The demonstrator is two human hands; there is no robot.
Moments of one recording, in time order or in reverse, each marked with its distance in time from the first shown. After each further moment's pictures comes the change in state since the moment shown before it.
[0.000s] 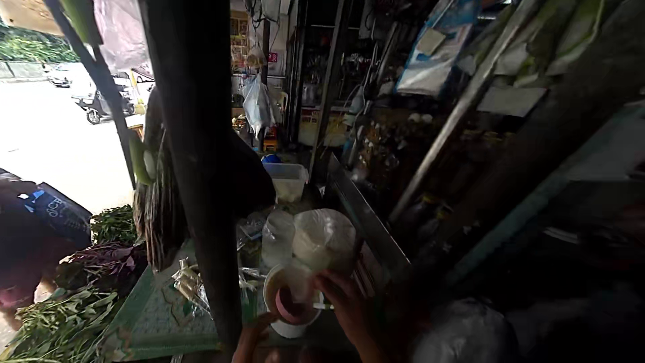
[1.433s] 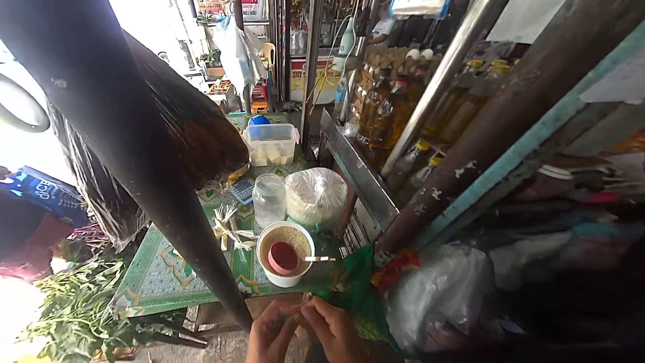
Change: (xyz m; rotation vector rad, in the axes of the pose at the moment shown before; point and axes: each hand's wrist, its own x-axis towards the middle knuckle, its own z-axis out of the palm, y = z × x) left_hand -0.019 0.004 0.053 -0.234 0.020 -0.296; right_hand -0.118 0.011 0.019 -0.332 -0.065 0.212
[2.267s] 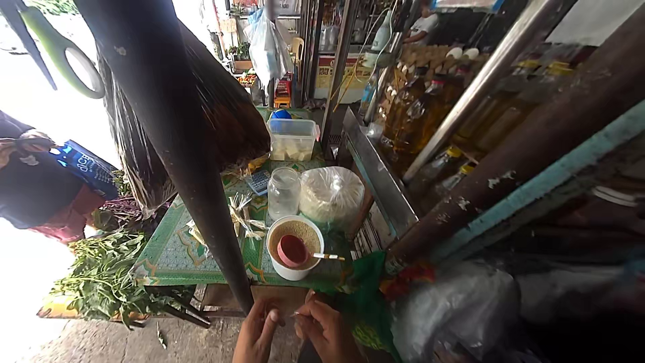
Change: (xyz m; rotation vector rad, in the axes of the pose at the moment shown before) left_hand -0.023 -0.024 -0.024 0.240 0.084 0.021; right_hand -0.007 0.026 0.011 -0.035 -0.108 -0.190
